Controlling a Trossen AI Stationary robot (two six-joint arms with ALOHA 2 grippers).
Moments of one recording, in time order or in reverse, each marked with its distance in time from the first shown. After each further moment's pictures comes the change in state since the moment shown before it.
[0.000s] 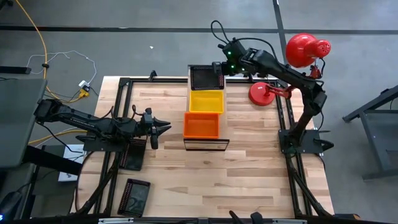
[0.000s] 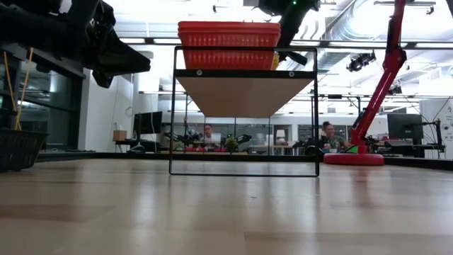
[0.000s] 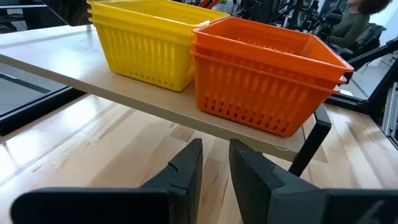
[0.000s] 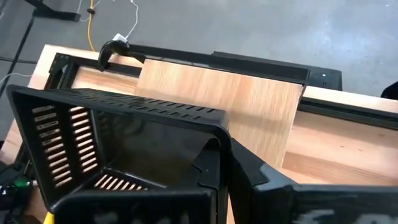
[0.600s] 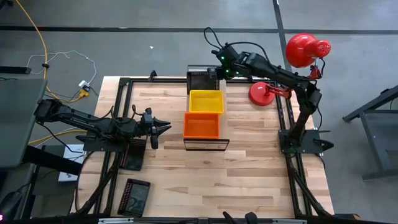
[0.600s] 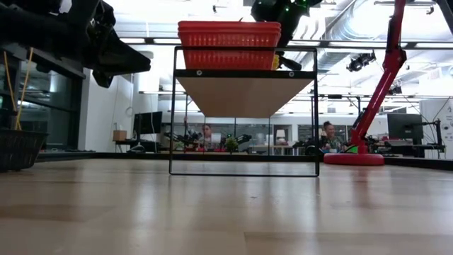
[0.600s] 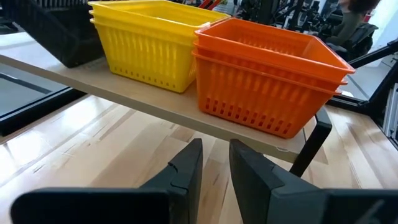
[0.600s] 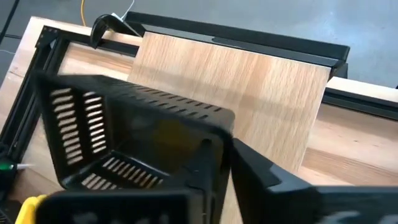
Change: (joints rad) left arm 0.000 0.000 0.000 0.002 -0.002 0.000; right arm 0.028 0.059 0.000 0.007 -0.008 -0.020
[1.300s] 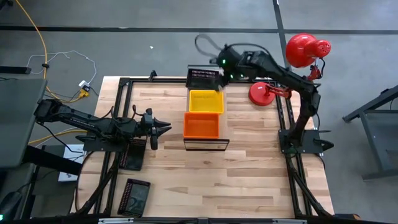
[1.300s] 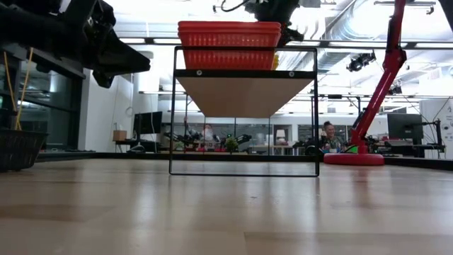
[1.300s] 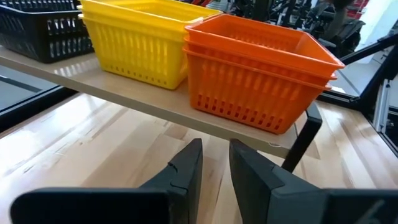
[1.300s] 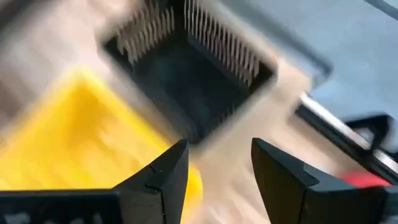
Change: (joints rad) left arm 0.000 0.000 0.000 -0.004 0.029 0.000; right arm 0.128 -0.004 0.248 -0.348 0.081 -0.324
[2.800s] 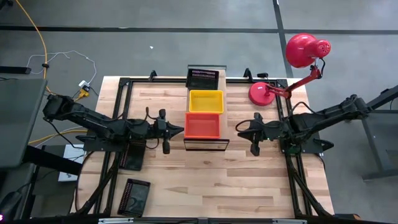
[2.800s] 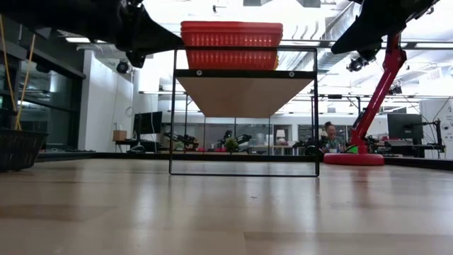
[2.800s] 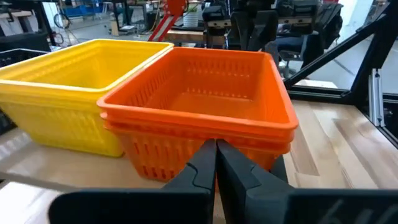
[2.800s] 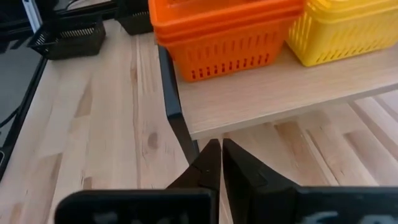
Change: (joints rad) left arm -0.023 0.348 0.199 0.196 0.029 0.184; right arm 0.698 -0.896 -1.342 0.865 0.161 -0.027
